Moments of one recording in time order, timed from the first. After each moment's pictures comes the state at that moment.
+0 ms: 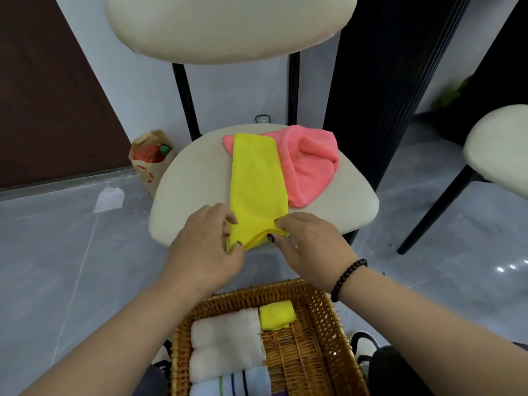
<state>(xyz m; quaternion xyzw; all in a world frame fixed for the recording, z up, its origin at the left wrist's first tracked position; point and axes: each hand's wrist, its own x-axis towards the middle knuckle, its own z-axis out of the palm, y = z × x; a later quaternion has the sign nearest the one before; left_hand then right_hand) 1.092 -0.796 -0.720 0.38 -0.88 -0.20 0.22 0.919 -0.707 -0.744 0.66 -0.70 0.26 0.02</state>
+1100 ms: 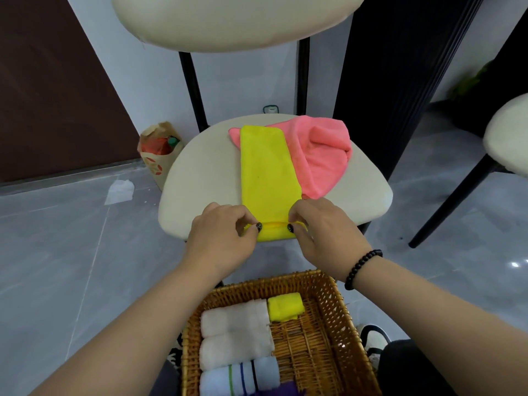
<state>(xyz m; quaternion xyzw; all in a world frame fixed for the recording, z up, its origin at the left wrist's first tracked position) 1.077 -0.807 -0.734 0.39 -0.87 -0.20 0.21 0.910 -0.707 -0.749 0.67 -0.69 0.27 0.02</state>
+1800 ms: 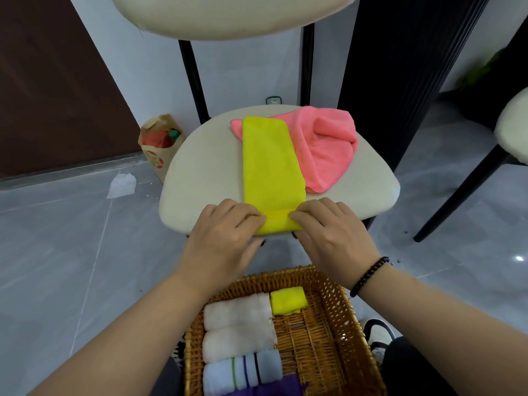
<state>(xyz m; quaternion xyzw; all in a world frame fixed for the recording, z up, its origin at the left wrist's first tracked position) 1.093 -0.809 -0.753 0.18 -0.95 0.04 0.24 0.909 -0.700 -0.767 0.70 -0.65 0.21 0.18</state>
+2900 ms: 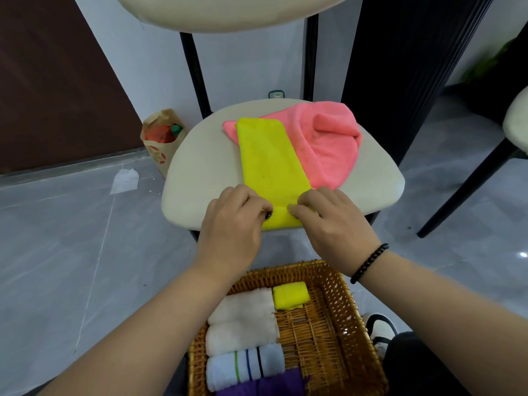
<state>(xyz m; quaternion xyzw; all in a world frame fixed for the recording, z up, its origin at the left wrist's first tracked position) 1.074 -0.800 -0.751 0.26 -0.91 -0.04 0.32 0.903 -0.713 -0.770 0.72 -0.59 0.23 0.27</state>
